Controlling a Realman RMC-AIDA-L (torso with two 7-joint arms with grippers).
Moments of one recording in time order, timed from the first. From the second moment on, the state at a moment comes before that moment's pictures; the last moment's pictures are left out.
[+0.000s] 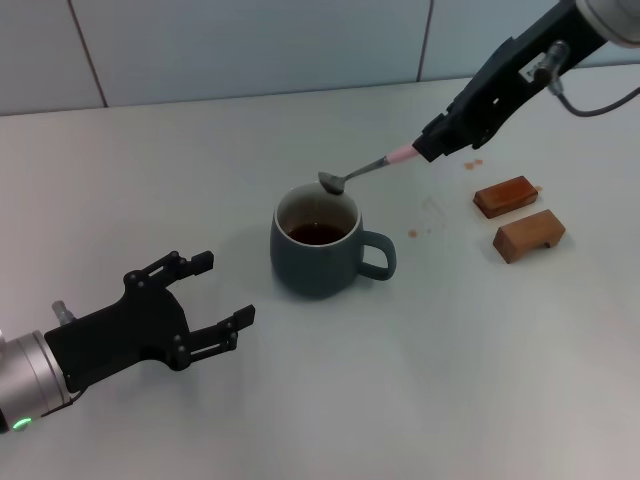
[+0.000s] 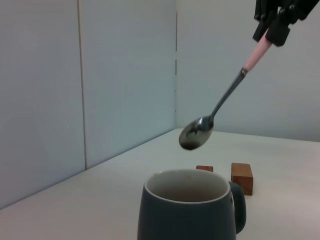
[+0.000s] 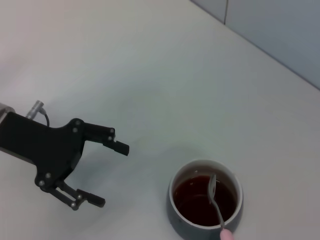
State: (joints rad) left arm -0.50 -2.07 0.59 0.22 1.87 1.42 -0.69; right arm 0.92 2.06 -1.04 -1.59 -2.55 -1.99 2.59
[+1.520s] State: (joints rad) left arm -0.51 -2.07 0.60 0.21 1.87 1.42 -0.69; right arm 1.21 2.03 -1.10 -0.92 -2.71 -1.69 2.52
